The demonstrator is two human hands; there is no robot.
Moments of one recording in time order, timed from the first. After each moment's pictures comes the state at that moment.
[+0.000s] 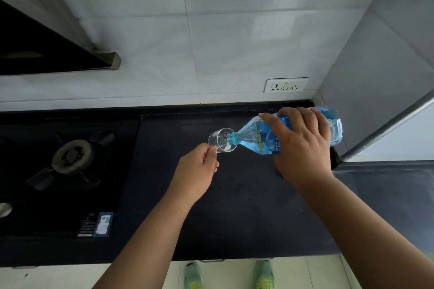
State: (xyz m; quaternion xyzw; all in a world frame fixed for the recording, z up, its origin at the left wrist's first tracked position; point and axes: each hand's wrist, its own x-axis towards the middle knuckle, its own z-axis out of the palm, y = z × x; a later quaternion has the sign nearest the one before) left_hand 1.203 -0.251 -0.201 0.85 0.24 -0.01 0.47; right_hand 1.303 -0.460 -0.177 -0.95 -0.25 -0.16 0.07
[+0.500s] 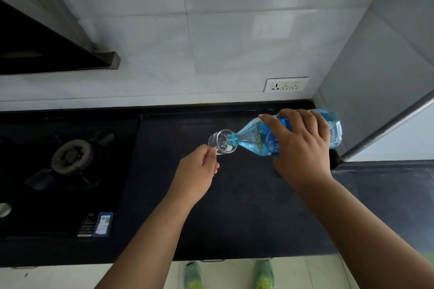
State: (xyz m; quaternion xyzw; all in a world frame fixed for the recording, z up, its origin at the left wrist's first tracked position) left_hand 1.202 -0.251 -0.205 0.84 0.25 -0.01 0.48; right_hand 1.302 -0.458 -0.181 -0.95 -0.25 -0.17 0.09
